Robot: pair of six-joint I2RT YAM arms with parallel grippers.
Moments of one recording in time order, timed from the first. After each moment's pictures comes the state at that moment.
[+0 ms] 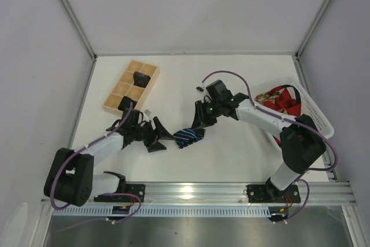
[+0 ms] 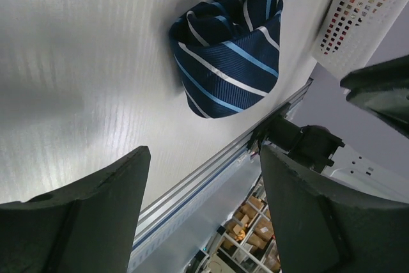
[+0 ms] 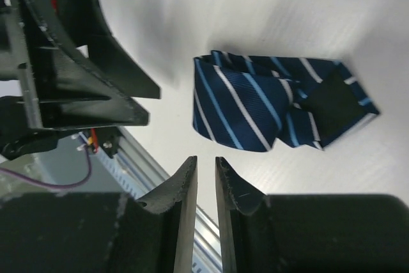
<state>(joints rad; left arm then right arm) -0.27 1.24 0.47 -0.18 0.69 -0.87 0.66 1.63 1.16 -0.45 -0.46 0.49</state>
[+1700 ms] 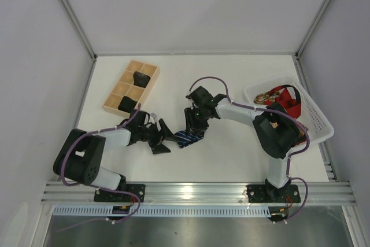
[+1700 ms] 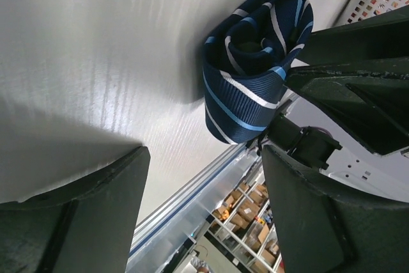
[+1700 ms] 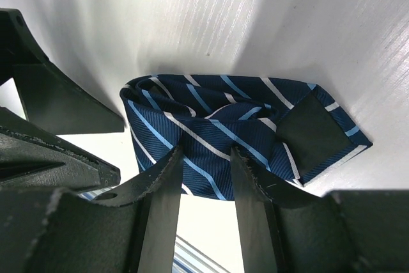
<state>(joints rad) -0.31 1.44 0.47 -0.05 0.71 -0.94 0.75 1.90 1.29 -0.50 -0.31 0.51</state>
